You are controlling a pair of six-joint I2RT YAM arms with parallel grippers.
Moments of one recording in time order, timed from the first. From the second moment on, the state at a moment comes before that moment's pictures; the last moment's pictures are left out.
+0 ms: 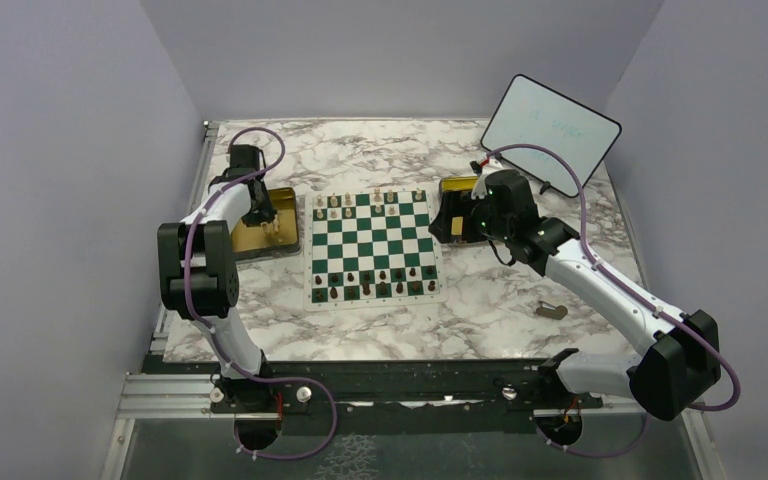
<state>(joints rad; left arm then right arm) 0.06 1.80 1.24 -0.50 -0.11 -0.26 0.54 1.24 0.99 -0.34 -0.05 0.36</state>
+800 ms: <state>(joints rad) 0.07 1.83 1.24 -0.48 -0.09 -0.25 0.54 1.24 0.99 -0.34 -0.05 0.36</state>
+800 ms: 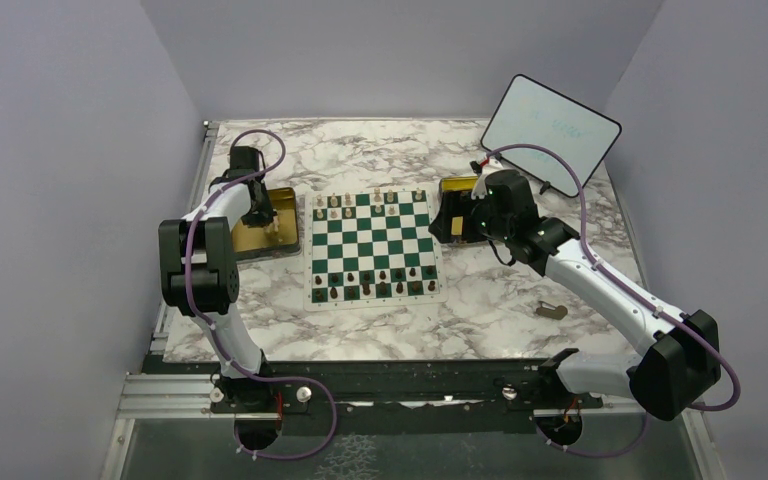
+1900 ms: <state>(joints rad) 0.07 1.81 1.31 -0.53 -0.09 -0.24 0.54 1.24 0.99 -0.34 -0.05 0.37</state>
